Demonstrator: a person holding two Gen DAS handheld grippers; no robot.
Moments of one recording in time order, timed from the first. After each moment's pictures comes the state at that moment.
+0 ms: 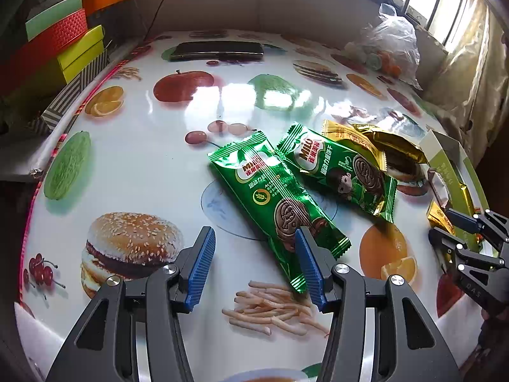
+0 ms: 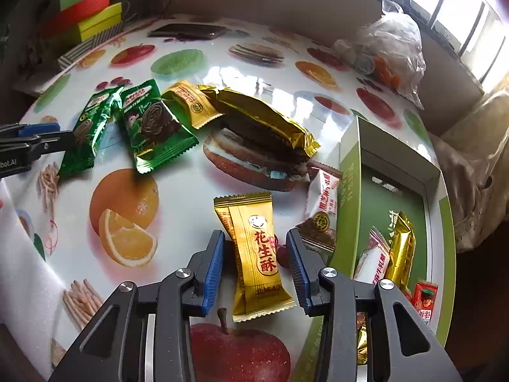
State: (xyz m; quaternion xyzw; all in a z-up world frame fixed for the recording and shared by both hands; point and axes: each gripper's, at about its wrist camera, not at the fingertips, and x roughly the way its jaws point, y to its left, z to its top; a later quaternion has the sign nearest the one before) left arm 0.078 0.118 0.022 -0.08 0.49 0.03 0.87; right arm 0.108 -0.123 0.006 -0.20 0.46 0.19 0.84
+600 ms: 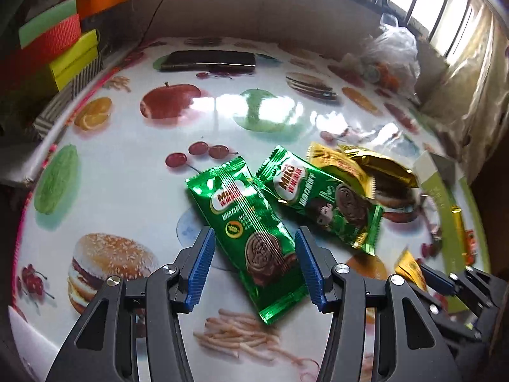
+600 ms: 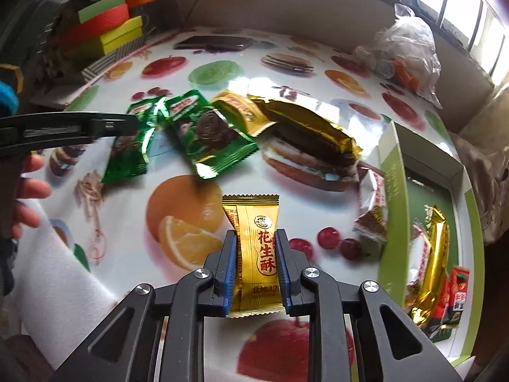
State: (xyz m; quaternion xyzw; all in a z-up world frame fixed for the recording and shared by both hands) left arm 0.102 0.103 0.031 -0.09 0.48 0.04 0.87; right arm 0.080 -0.094 0.008 -0.15 0.46 0.23 0.85
